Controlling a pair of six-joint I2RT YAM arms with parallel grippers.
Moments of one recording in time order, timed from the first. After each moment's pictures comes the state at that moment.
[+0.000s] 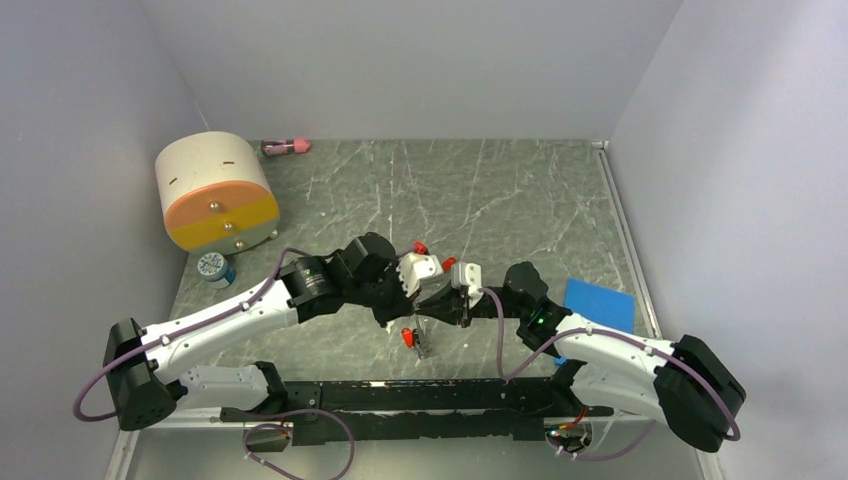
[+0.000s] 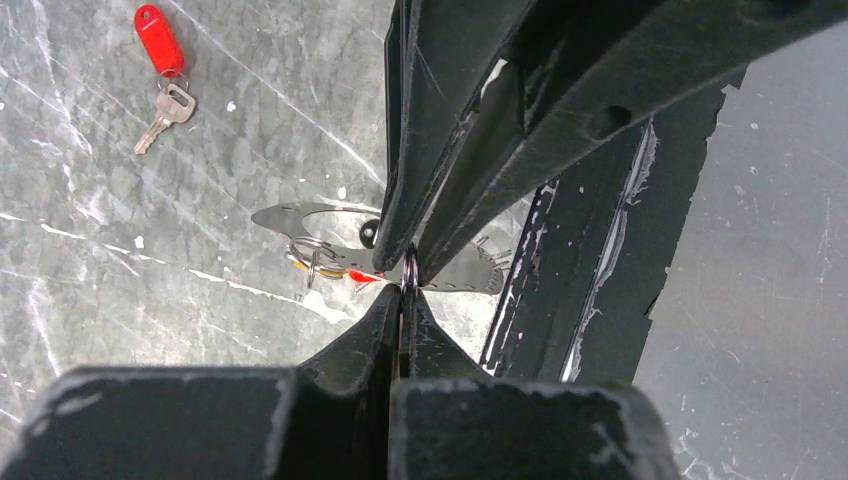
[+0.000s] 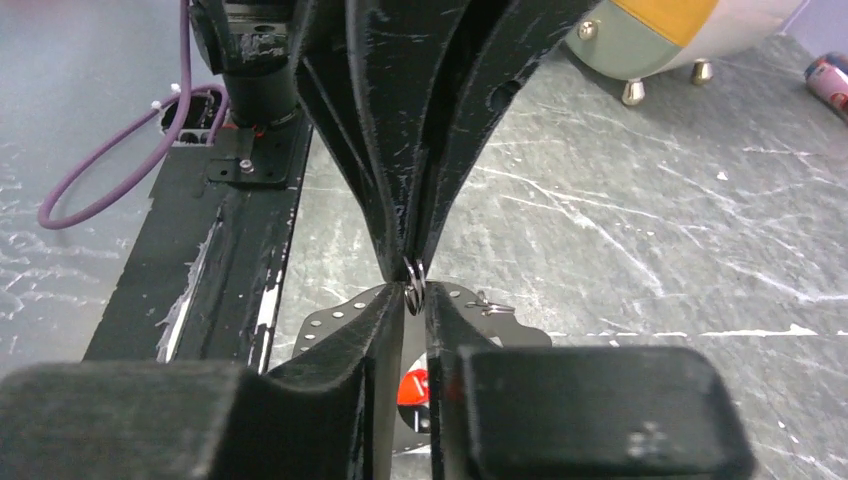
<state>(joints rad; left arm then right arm) -1.00 1.18 1.02 -0.59 0.24 0.08 0.80 1.03 0.34 0.65 -0.75 -0.12</state>
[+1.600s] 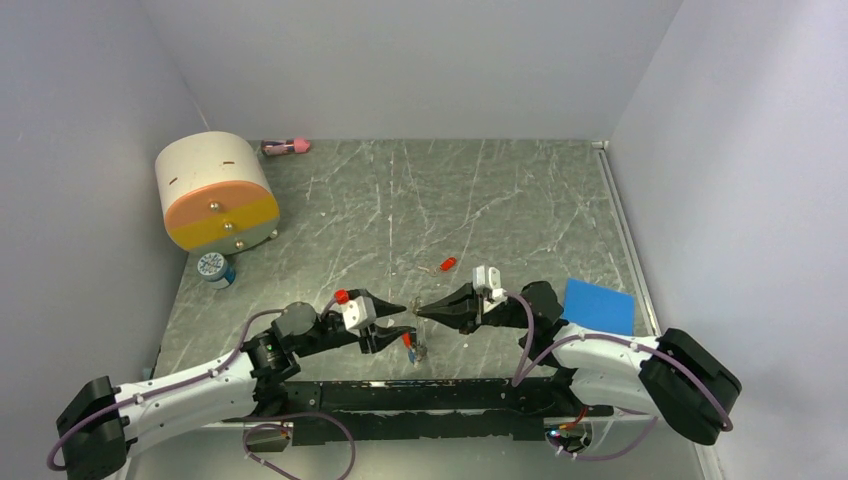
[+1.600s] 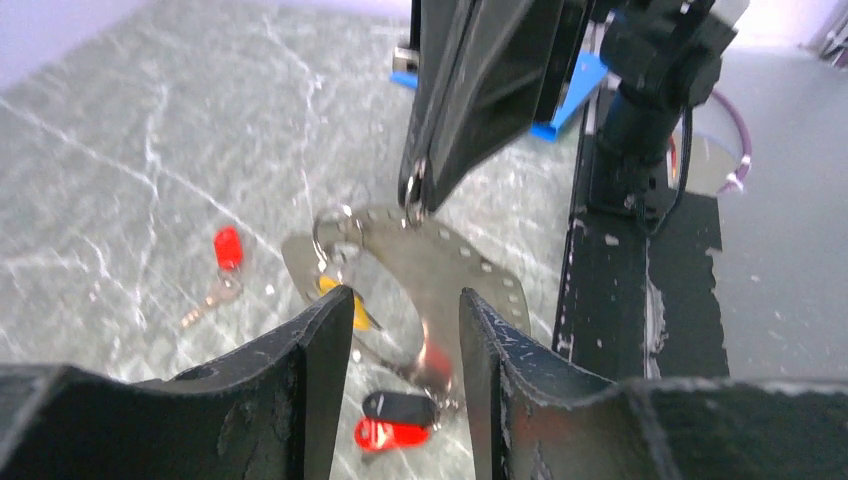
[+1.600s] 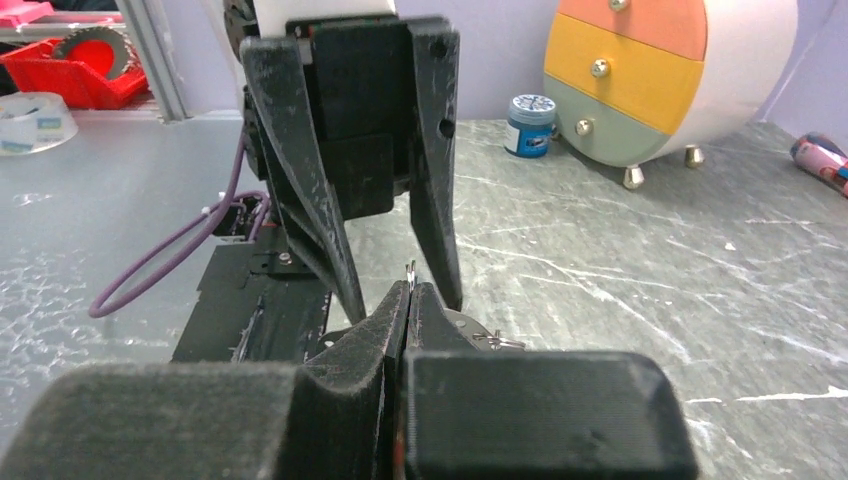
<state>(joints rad) -1.01 0.66 0.20 0.43 0.25 0.01 0.82 1.08 0.20 1.15 -0.71 0.14</state>
